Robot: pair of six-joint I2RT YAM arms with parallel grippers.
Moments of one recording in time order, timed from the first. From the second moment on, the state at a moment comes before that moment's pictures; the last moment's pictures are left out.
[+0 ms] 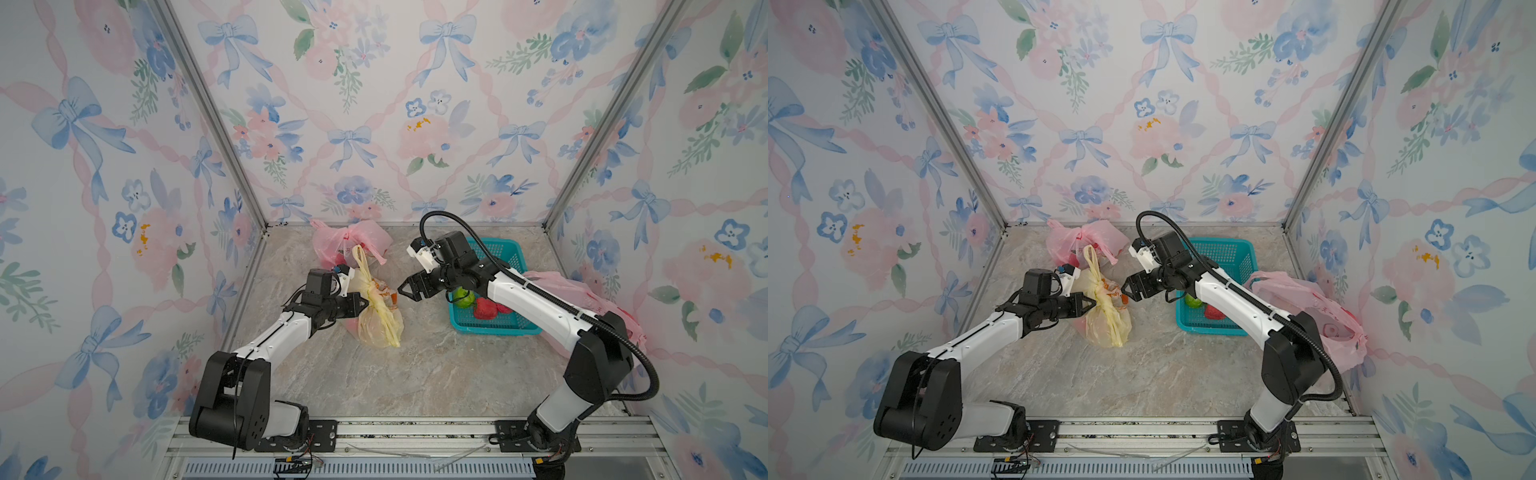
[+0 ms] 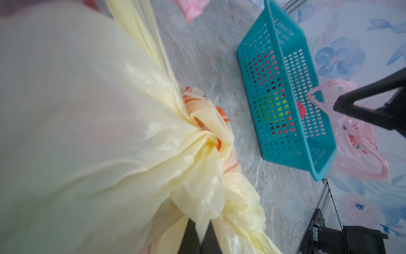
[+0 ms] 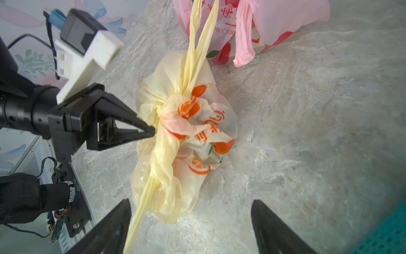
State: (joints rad) left arm -0.24 1.37 0.70 -0.15 0.57 -0.35; right arm 0.64 1.72 1.46 -0.57 -0.37 0.13
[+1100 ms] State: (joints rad) left arm -0.27 1.36 0.85 -0.26 0.28 -0.36; right arm 0.78 2.06 1.75 -0.65 -0.33 0.09
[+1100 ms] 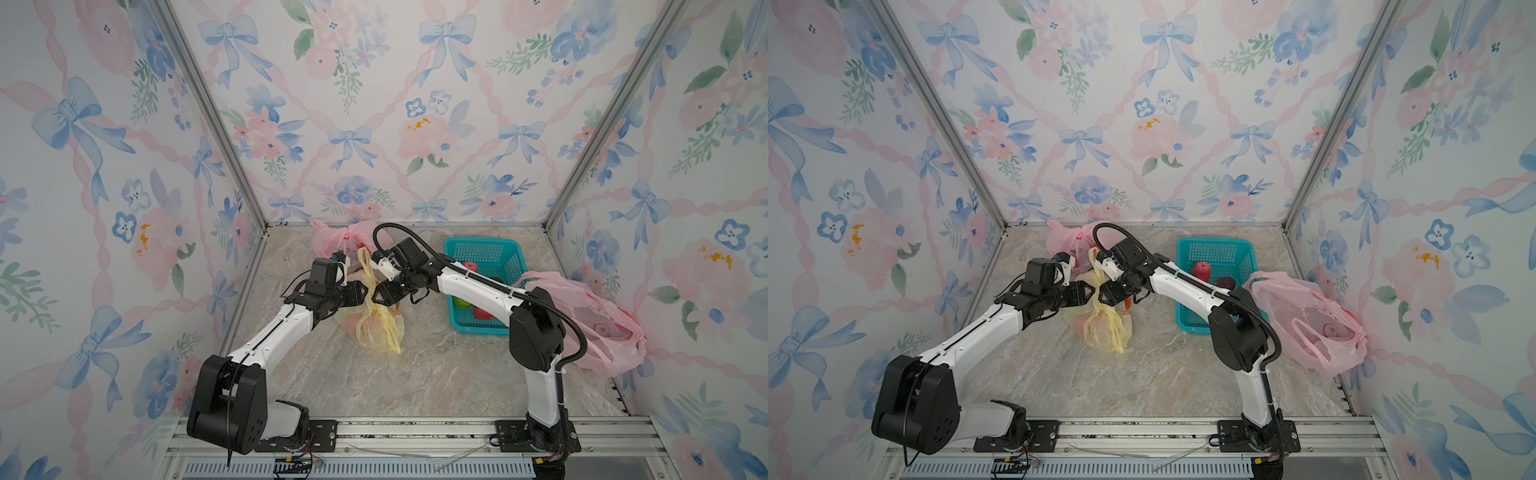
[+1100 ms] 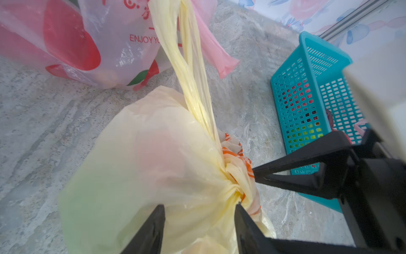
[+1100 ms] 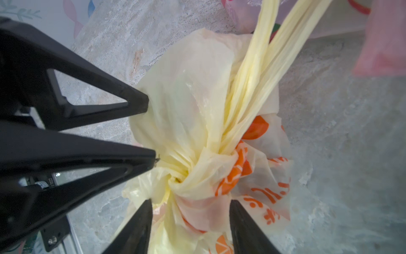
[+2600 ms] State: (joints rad) left arm -0.01 1.38 0.82 -0.15 0.36 -0.31; right arm 0.71 1.63 1.18 -0.41 -0.47 0.16
